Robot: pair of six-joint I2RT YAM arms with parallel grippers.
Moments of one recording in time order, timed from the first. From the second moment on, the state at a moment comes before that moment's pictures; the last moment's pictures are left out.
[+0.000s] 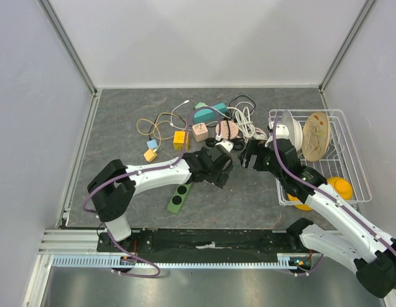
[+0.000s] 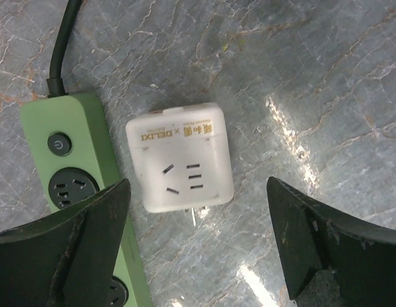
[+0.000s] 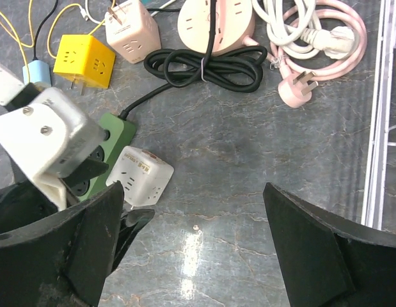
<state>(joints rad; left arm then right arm) -1.01 1.71 1.16 -0.42 -0.27 -0.37 0.58 0.91 0.76 -0.37 0.19 0.53</state>
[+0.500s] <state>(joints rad) -1.03 1.83 1.22 -0.52 -0.40 -0.47 0.57 0.89 0.74 -0.38 0.21 0.53</state>
